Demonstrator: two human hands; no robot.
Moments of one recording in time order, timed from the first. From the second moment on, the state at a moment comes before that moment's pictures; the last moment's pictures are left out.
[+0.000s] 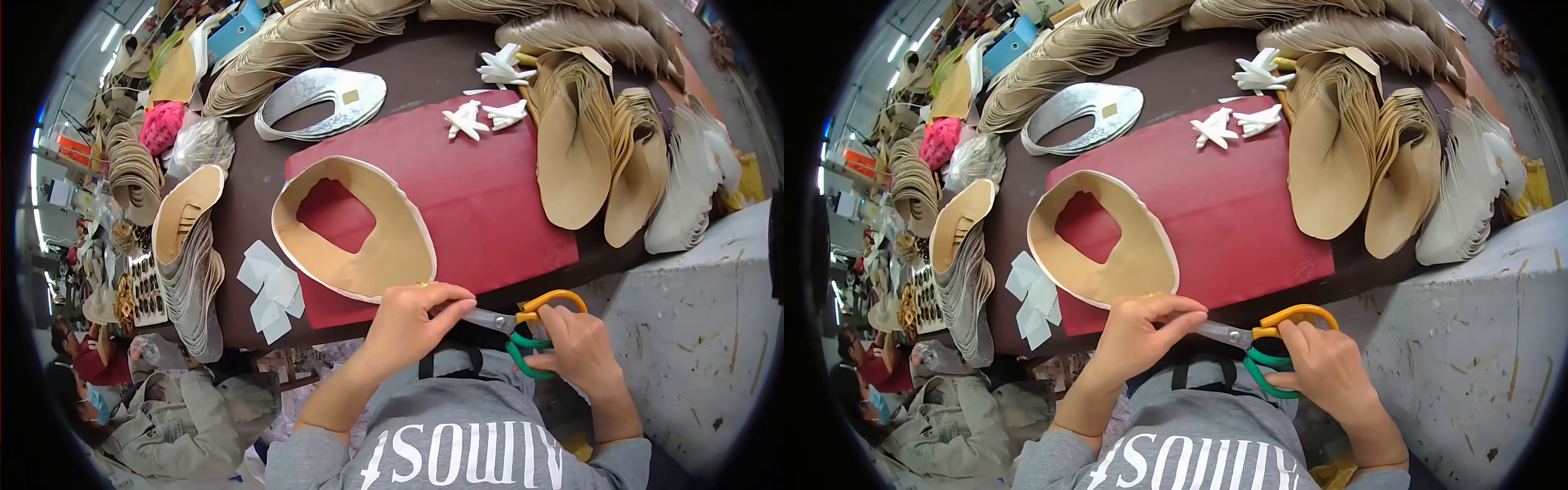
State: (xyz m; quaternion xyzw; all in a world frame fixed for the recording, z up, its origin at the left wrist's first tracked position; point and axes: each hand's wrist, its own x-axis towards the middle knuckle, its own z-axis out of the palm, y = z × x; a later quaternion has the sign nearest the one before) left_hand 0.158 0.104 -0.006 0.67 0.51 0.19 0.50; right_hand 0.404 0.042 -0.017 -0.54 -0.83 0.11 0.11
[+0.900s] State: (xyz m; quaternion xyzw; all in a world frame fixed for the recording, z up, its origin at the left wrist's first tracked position) left_hand -0.058 -0.151 -0.140 0.57 0.82 0.02 -0.09; right_hand 0.382 -0.047 -0.052 -0.58 -0.79 0.08 0.20
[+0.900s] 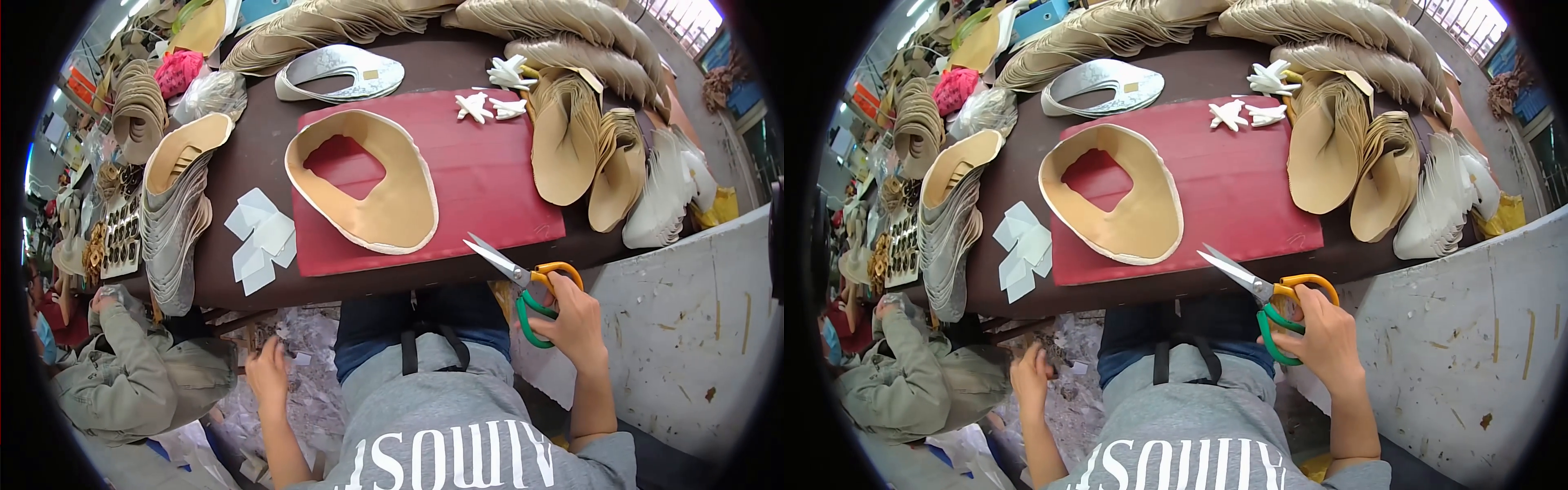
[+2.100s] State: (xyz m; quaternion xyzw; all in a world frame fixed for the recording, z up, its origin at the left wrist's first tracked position) left_hand 0.564 0.229 -0.122 0.93 0.32 0.16 -0.10; right_hand 0.583 0.055 -0.097 -0.72 -0.23 0.38 0.54
